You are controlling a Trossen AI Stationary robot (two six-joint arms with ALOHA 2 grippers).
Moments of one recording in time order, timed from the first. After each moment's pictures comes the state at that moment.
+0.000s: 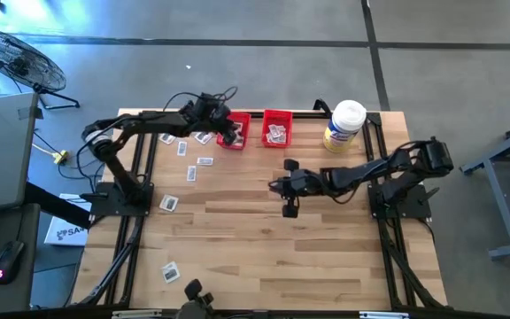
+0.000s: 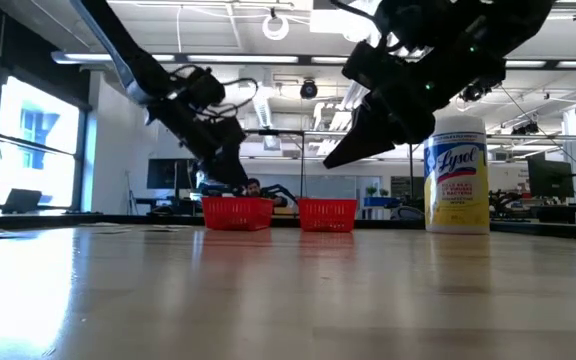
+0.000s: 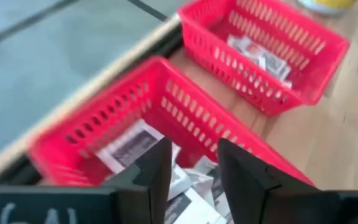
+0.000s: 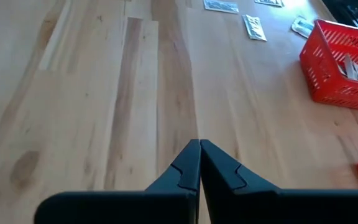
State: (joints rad) left arm 0.71 1.67 0.90 0.13 0.16 -0.02; right arm 0.03 1.57 0.74 0.22 0.16 -0.08
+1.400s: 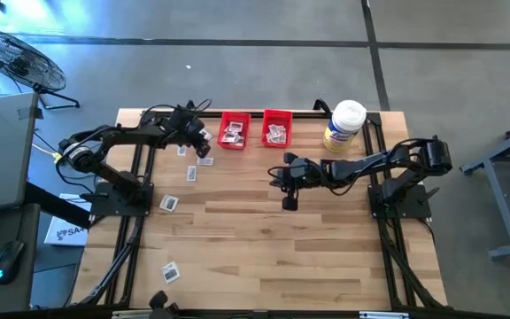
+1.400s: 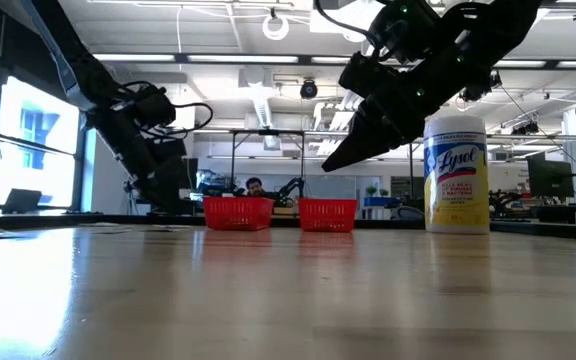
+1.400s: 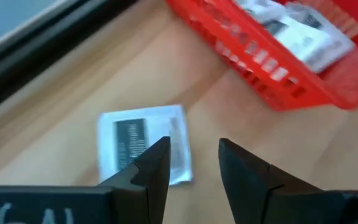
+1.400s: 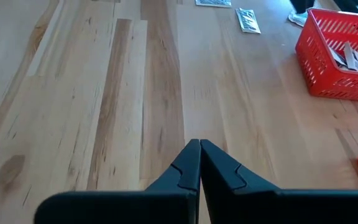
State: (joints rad) left arm 0.86 1.46 0.57 0.06 0.13 0.07; right arm -0.07 1.57 0.74 0.22 0.05 -0.08
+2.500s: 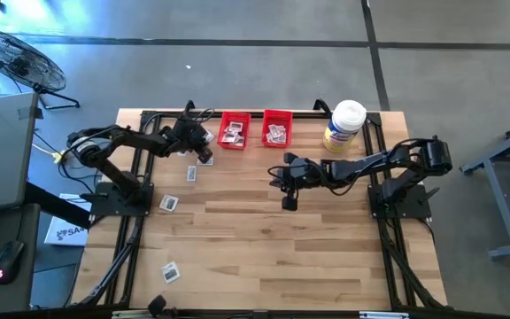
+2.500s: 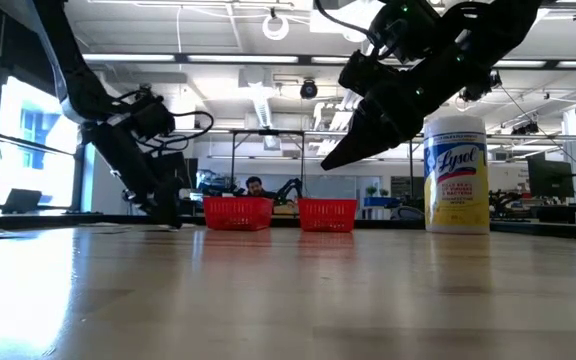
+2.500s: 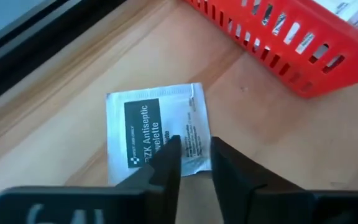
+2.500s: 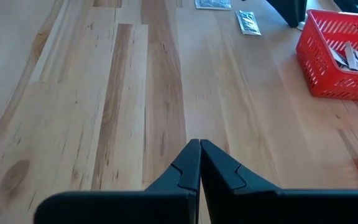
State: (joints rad) left arm 0.80 1.55 0.46 0.28 -0.01 0.07; right arm -0.06 1.57 0.74 0.23 0.04 -0.06
